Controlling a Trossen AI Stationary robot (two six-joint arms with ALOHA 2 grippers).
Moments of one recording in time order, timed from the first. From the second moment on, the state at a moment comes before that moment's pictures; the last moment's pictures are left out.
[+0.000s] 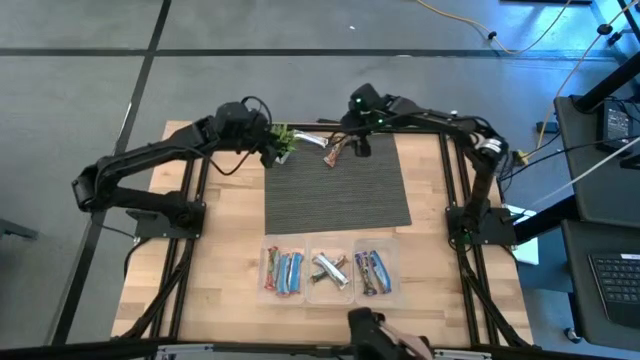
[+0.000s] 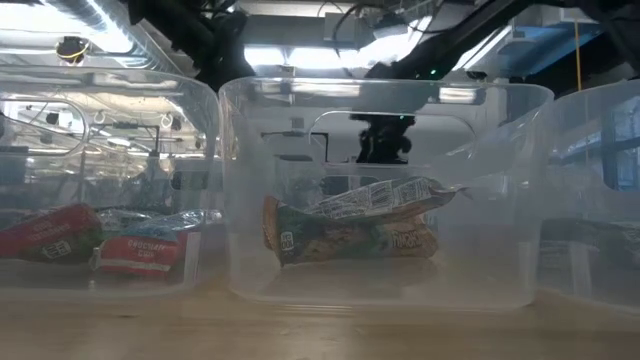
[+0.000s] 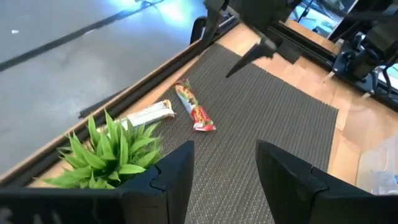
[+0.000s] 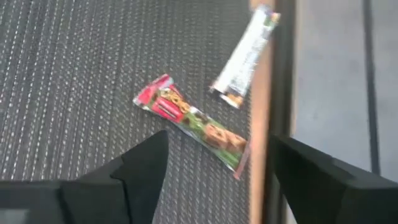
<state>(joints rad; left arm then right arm) 0.57 1.12 0.95 -0.38 0.09 -0.24 -0.67 1.90 1.46 -0.54 -0.25 -0.80</state>
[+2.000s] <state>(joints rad) 0.50 1.10 0.92 -0.35 0.07 -0.18 -0.54 2.14 2.02 -0.98 -0.38 -0.61</state>
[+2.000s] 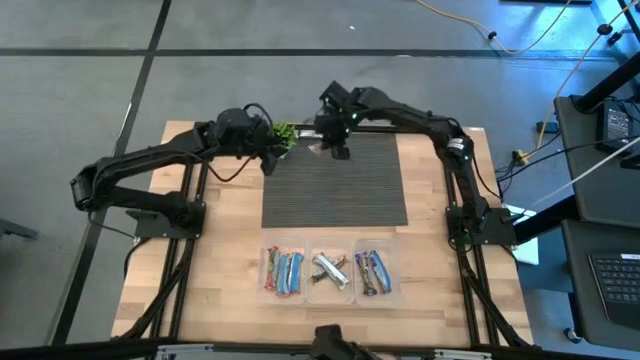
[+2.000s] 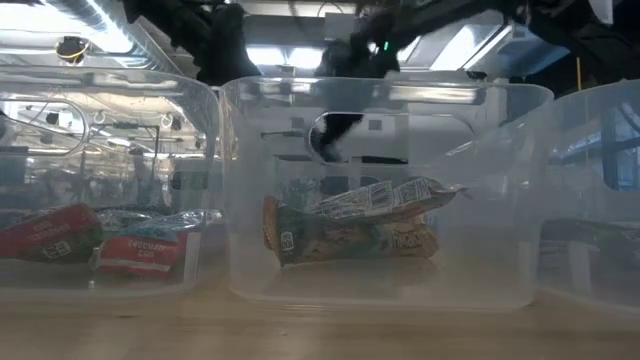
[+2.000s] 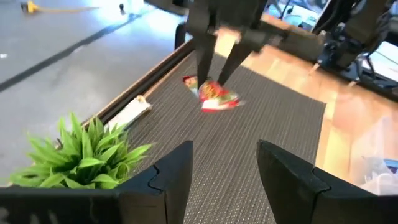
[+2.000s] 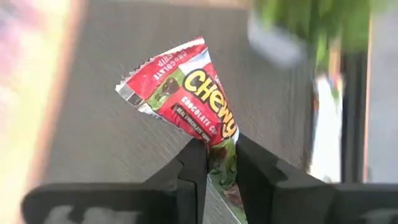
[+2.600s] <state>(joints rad) 0.01 1.00 0.70 0.15 -0.43 -0.17 -0.34 1.83 2.02 -0.73 -0.52 -0.19</state>
